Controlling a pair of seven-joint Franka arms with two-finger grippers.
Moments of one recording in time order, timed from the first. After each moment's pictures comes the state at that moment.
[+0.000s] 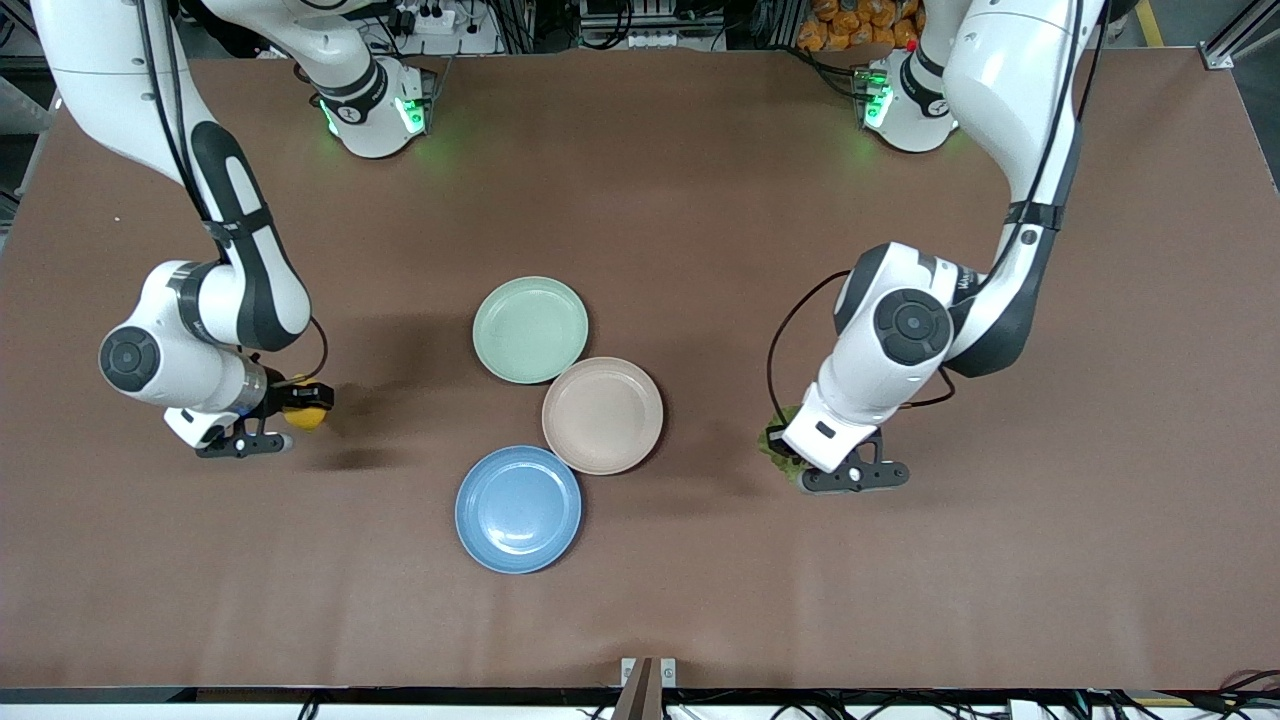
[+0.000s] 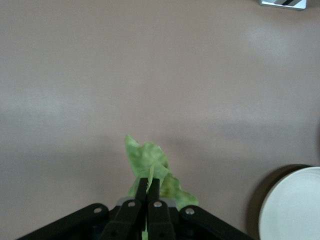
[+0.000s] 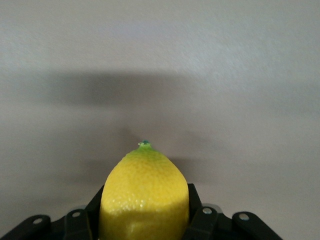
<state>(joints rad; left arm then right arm) -0.37 0.60 -0.05 -1.46 0.00 2.23 -0.48 0.13 0.47 -0.19 -2.00 0.14 2.35 -0.21</state>
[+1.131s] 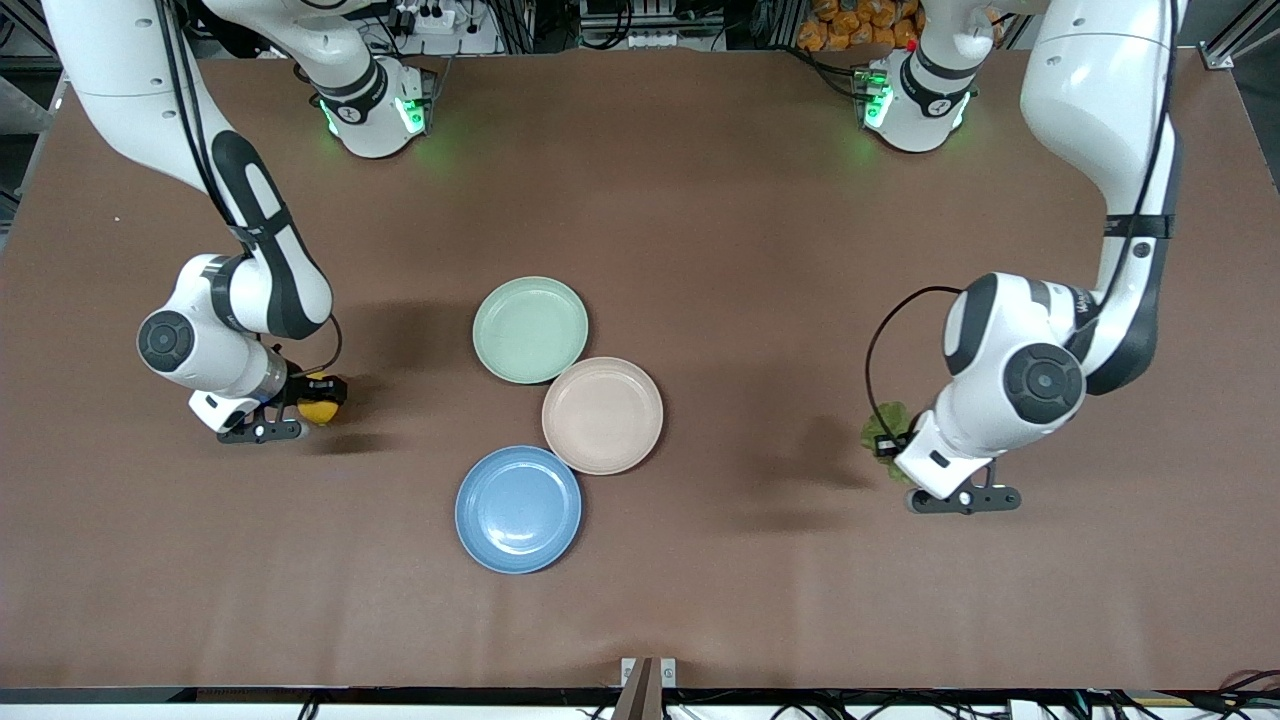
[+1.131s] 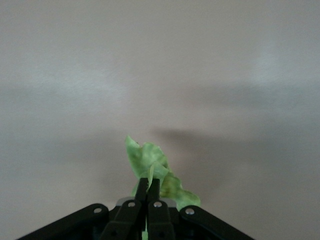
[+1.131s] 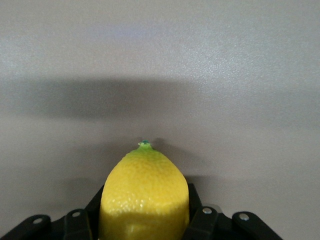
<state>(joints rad) -0.18 0.60 -0.05 -1.50 0.04 2.08 -0.25 0.13 0.50 -0.16 -2.08 0.14 2.49 -0.21</state>
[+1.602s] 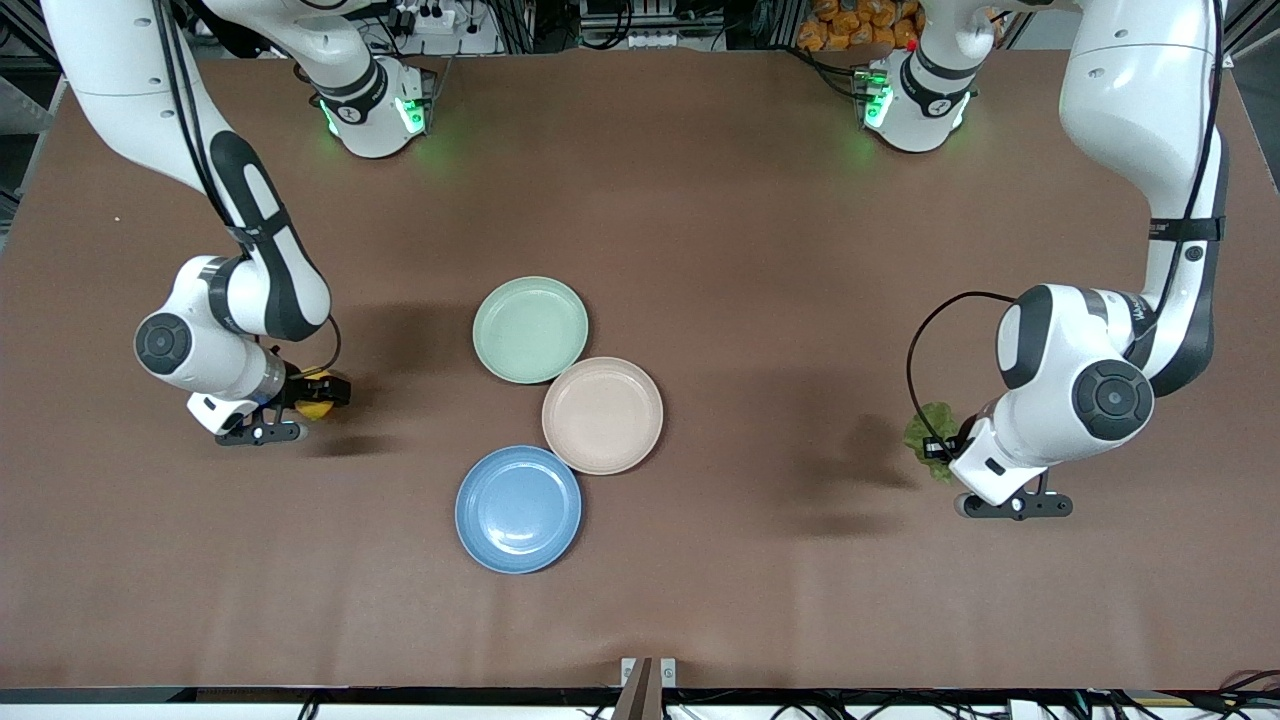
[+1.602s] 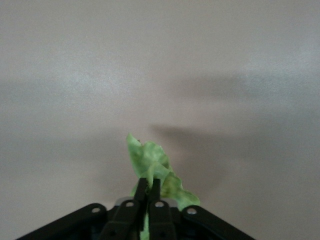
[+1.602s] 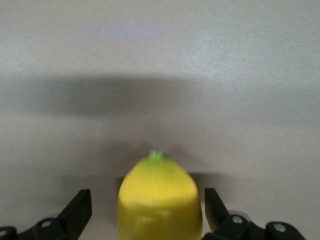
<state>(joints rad) -0.11 0.60 -0.05 -1.51 0.04 2.07 -0.18 0.12 0.49 -0.16 -2.03 0.14 2.41 -0.21</state>
